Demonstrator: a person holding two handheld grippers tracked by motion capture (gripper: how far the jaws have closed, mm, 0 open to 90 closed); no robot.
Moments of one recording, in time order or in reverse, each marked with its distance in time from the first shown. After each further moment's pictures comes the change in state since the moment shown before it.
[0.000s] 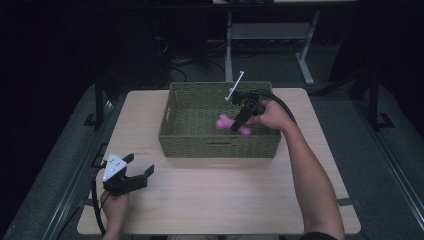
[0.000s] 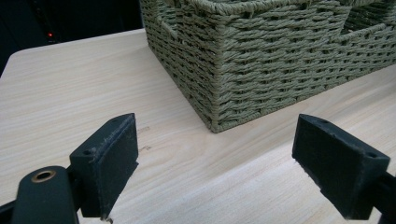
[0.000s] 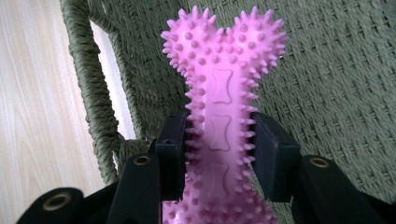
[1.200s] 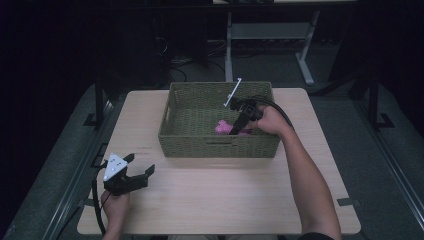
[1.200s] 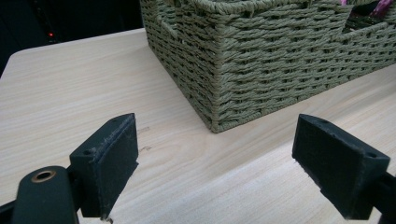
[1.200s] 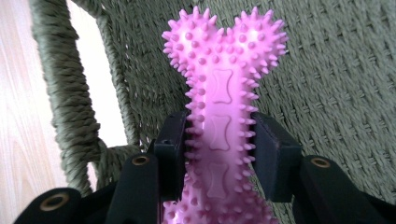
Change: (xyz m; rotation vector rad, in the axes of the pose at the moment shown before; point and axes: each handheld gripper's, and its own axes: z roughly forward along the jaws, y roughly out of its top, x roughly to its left) left arm 0.000 0.001 0.001 0.004 0.005 0.007; right arm -0.003 -0.004 0.024 0.023 0.035 0.008
